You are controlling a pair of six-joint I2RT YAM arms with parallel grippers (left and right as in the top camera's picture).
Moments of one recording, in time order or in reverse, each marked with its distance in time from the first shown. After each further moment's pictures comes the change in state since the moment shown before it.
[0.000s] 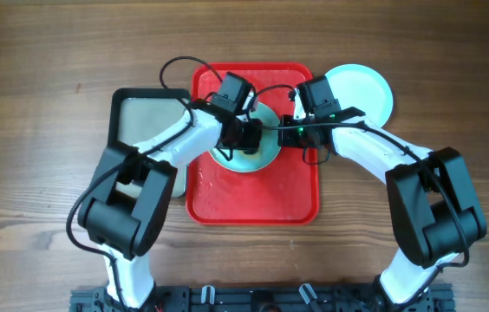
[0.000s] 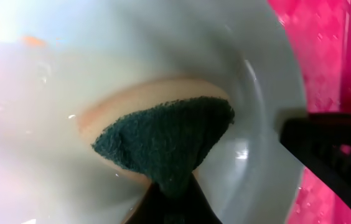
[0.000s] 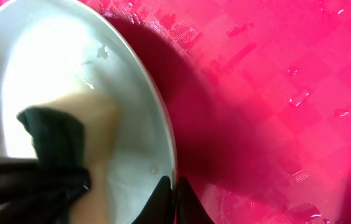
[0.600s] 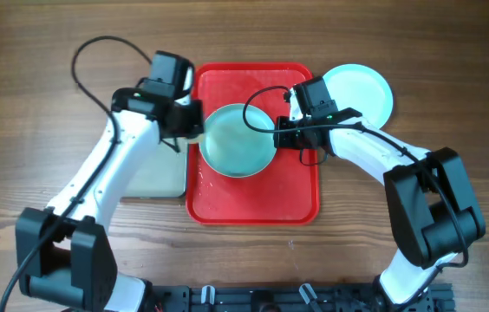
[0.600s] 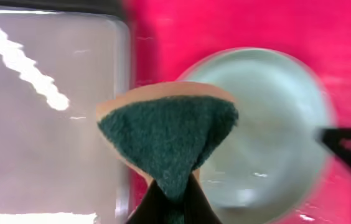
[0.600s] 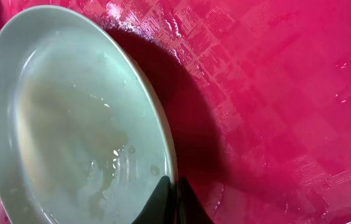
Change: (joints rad) left arm 0.227 -0.338 0.000 -0.308 -0.230 0.058; right arm 0.015 0.001 0.000 0.008 -0.038 0.000
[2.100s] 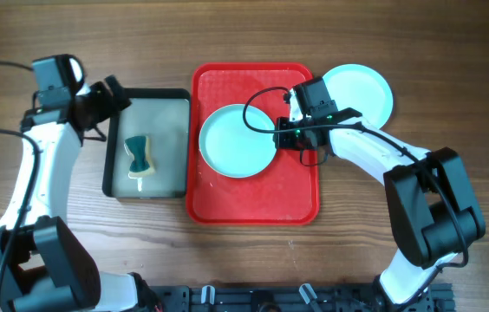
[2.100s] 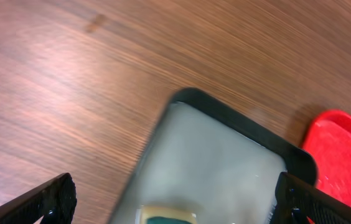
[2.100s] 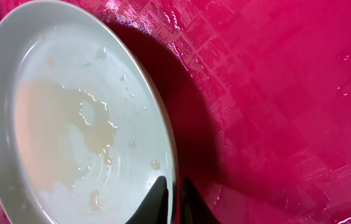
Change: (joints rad) left arm 0.496 -0.044 -0.096 0.277 0.042 -0.006; right arm 0.000 0.000 0.000 -0.012 -0.003 -0.004
